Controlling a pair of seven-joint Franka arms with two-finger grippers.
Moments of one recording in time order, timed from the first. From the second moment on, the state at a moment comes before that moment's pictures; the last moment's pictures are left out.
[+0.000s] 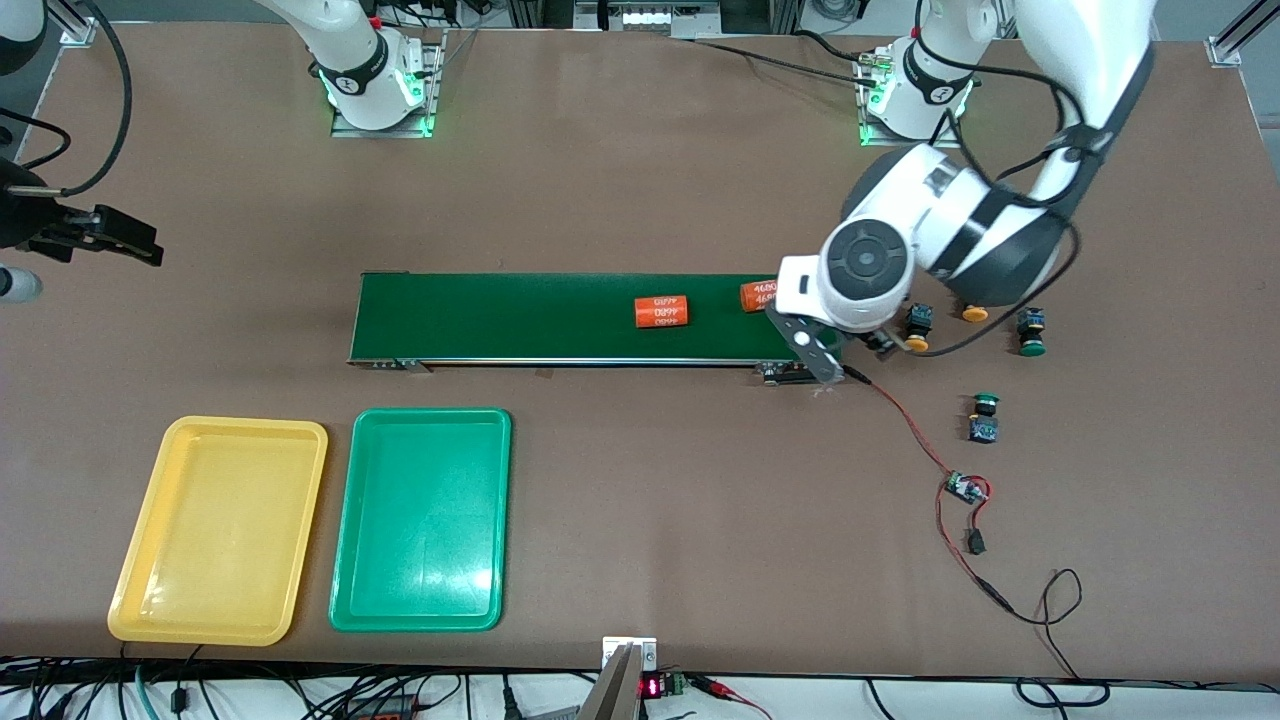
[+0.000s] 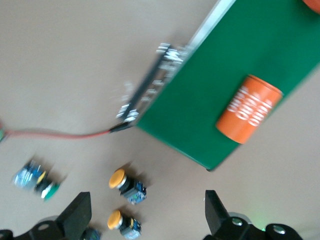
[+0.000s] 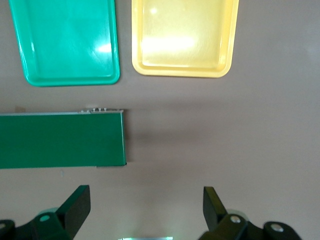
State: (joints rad) left arm 0.15 0.49 -0.72 -1.59 0.39 1.64 0.16; right arm 0.25 0.13 -0.29 -1.45 -0.01 1.48 -0.02
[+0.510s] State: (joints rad) left arm 0.10 0.43 -0.29 -1.53 0.05 1.70 0.06; right arm 0.26 0.13 -0.29 -1.44 -0.01 1.48 -0.02
